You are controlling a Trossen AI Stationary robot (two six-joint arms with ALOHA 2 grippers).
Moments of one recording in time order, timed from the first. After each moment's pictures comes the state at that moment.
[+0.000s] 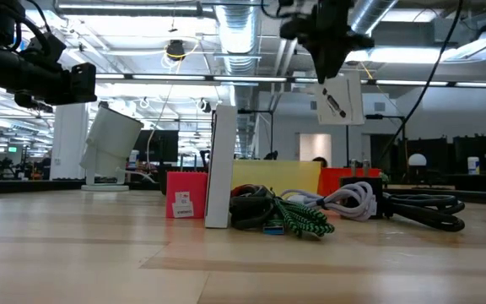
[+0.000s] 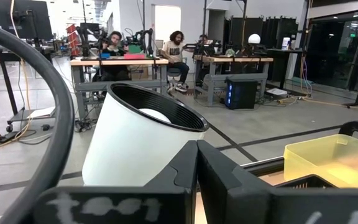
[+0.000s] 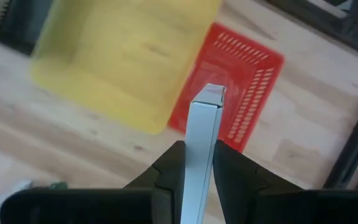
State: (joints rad) left arm 0.30 0.01 0.02 0.05 -0.90 0.00; right arm -0.31 1.79 1.89 -1.53 0.19 0.75
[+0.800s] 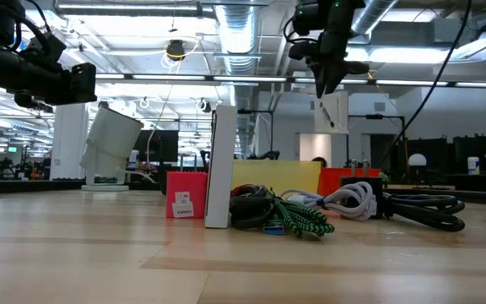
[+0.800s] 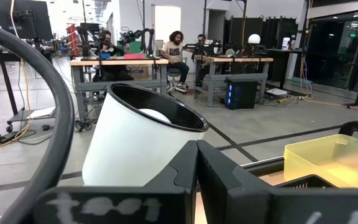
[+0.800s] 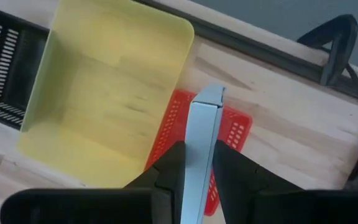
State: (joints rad) left arm 0.30 0.01 0.02 0.05 -0.90 0.00; right arm -0.63 1.79 1.89 -1.38 0.05 0.50
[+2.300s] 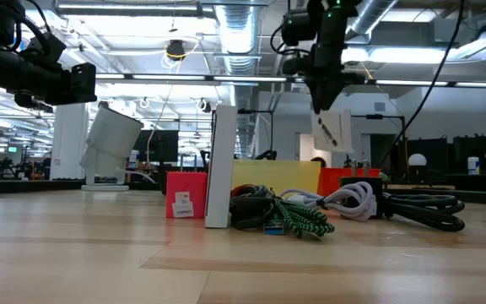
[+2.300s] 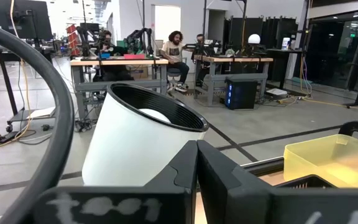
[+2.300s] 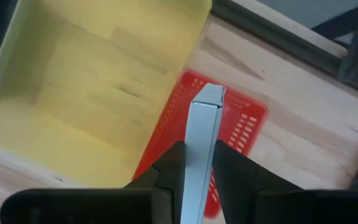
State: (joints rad) left arm 0.30 0.01 0.02 0.05 -0.90 0.00; right arm -0.52 1.79 1.73 -1.29 0.13 0.53
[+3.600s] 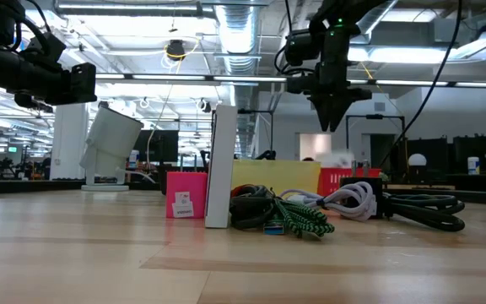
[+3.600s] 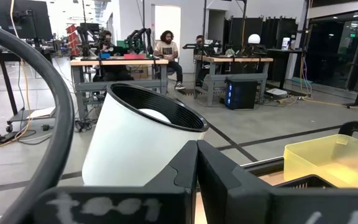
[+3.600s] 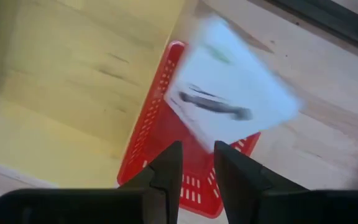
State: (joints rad) left arm 0.30 0.01 0.02 0.05 -0.90 0.00; right arm -0.55 1.79 1.59 -1.23 0.08 0.54
